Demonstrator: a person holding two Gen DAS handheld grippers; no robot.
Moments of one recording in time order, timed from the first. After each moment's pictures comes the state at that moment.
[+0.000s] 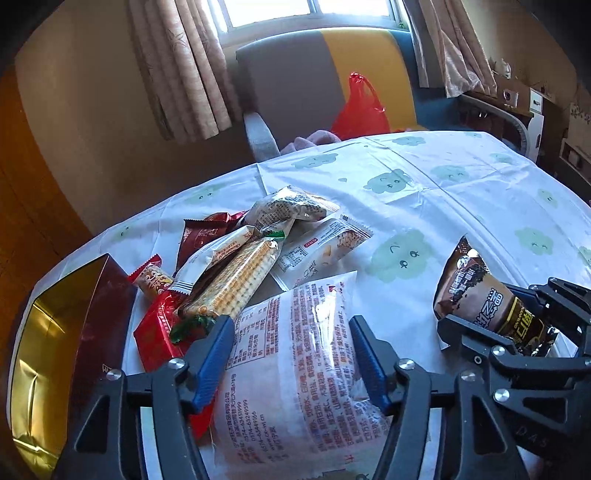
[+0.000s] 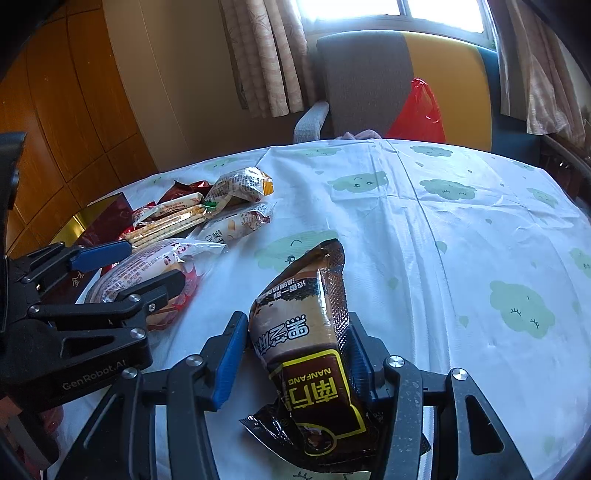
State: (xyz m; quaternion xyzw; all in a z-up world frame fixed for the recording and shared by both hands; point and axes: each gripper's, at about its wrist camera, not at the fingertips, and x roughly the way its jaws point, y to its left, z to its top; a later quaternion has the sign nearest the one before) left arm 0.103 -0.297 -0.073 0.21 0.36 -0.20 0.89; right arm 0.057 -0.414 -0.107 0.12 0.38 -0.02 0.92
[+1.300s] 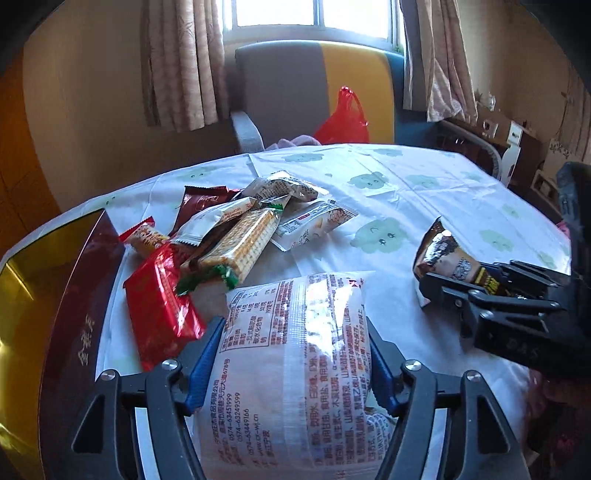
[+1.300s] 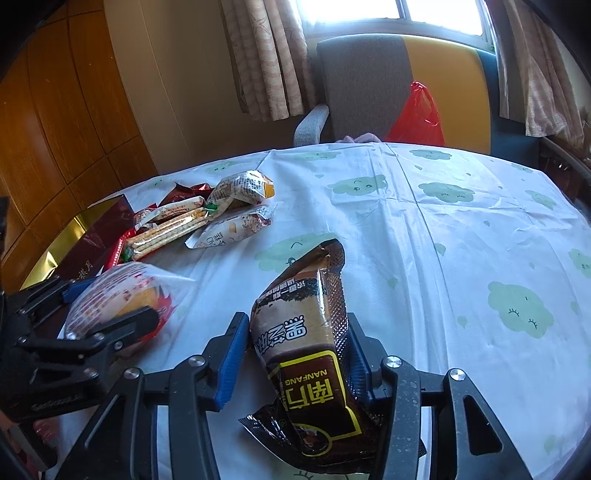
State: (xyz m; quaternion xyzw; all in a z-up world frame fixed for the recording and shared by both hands) left arm 0.082 -0.244 -0.079 0.12 0.38 -0.27 0.88; right arm 0.053 -0.412 -0.106 0.11 0.38 -0.02 0.92
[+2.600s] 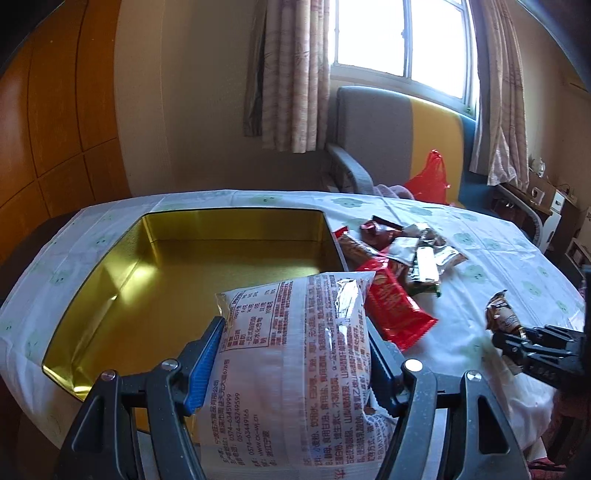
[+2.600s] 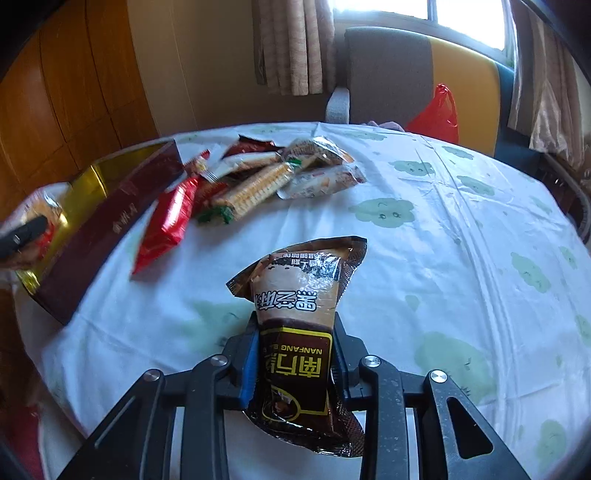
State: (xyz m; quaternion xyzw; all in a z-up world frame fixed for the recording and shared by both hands) left arm 0.091 -0.036 -0.032 0.04 0.34 -0.16 0.93; right arm 0.033 -0.306 -0.085 0.08 0.41 -0.03 0.91
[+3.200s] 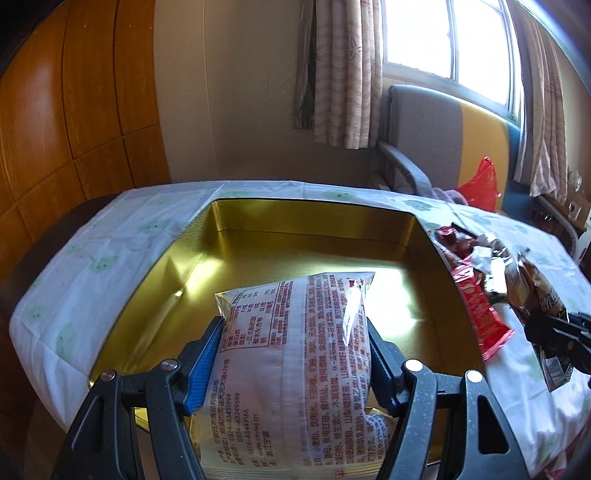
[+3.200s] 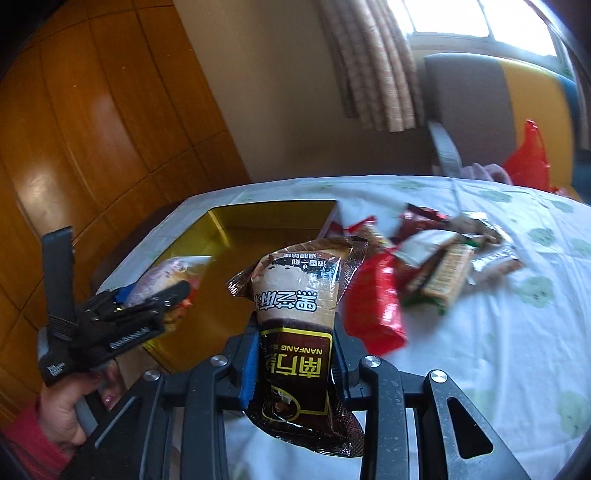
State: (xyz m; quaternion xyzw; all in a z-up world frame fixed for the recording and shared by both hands) left arm 0.128 0.028 -0.042 0.05 0.35 -0.09 0.93; right arm 0.086 -0.175 -0.026 0.12 0.36 0.13 0.92
